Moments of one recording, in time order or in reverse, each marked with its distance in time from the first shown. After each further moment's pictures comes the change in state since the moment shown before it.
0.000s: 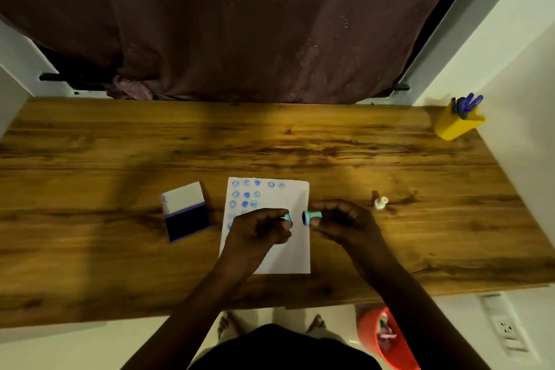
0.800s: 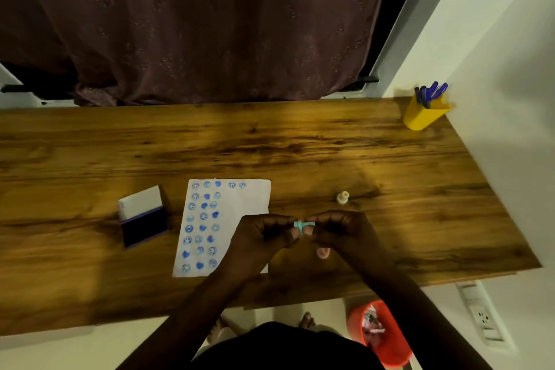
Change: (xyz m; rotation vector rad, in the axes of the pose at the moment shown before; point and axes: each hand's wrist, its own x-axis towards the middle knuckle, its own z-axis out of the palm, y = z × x) left_hand 0.007 -0.009 0.095 0.078 -0.142 0.045; right_hand -0.012 0.017 -0.095 -0.110 -0.023 -0.038
